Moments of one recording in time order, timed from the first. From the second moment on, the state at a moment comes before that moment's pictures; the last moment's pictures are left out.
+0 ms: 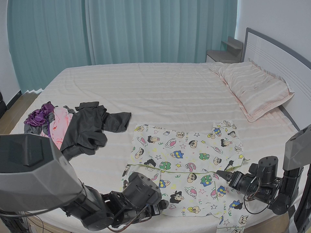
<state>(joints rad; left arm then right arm) -0.89 2.05 -0.65 -0.44 0.14 -1.01 0.40 2.13 -0.05 -1.55 -0.02 0.81</state>
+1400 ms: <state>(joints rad) -0.73 1.63 -0.50 -0.50 0.15 -0.87 0.44 1.99 -0.02 -1.55 -0.17 0.75</state>
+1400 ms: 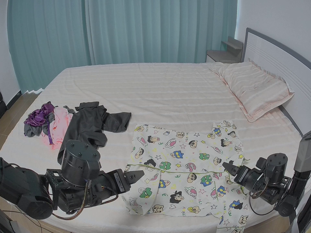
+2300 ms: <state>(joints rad) -0.67 2.03 -0.69 -0.50 0.16 -0.88 0.45 1.99 -0.02 -1.55 -0.18 0.75</state>
